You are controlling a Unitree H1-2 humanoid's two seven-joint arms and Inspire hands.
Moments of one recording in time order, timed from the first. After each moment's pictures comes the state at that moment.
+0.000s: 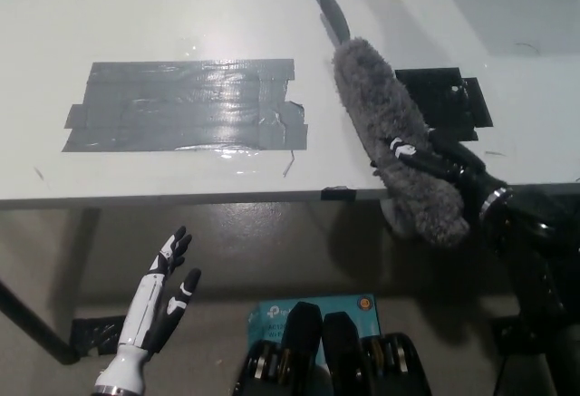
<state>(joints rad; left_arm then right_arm) -0.11 0.14 -0.05 0.33 0.23 -0.42 0.04 -0.65 -0.16 0.00 0.51 0.33 0.35 0.35</state>
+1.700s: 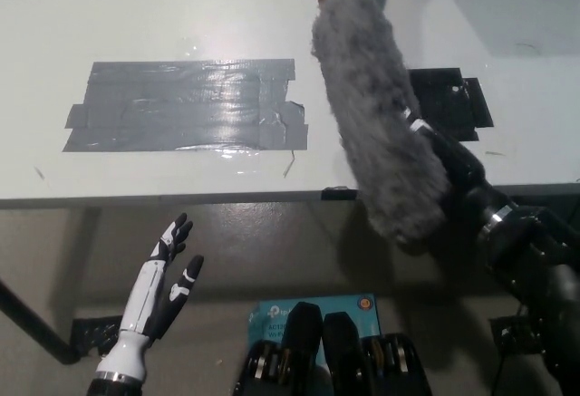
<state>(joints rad) -0.15 0.14 -0.05 0.33 0.23 -0.41 0.04 -0.53 -0.21 0.12 0.07 1.10 0.46 0.13</state>
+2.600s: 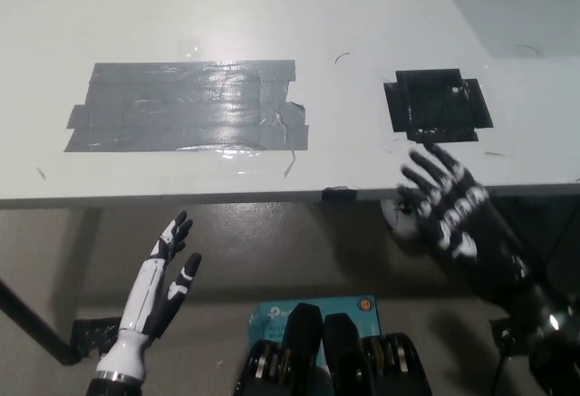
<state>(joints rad) -0.13 0.15 -0.05 0.33 0.23 -0.41 0.04 -0.15 -0.20 0.07 -0.22 0.66 0.26 0.20</state>
